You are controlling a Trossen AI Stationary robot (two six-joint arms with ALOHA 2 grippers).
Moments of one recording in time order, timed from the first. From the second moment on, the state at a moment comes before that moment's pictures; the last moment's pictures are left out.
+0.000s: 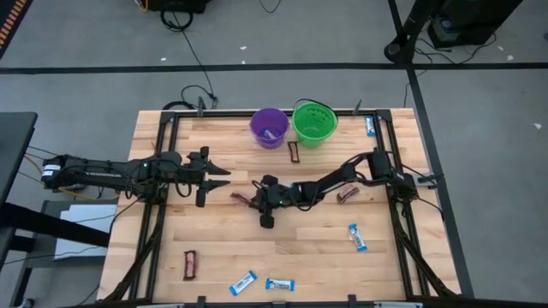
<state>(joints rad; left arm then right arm) 0.02 0.64 0.35 0.07 0.01 -0.09 0.08 2.21 1.16 0.51 0.11 0.12</state>
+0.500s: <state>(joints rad) 0.02 0.64 0.35 0.08 0.01 -0.09 0.11 2.03 1.16 0.31 0.20 -0.02</state>
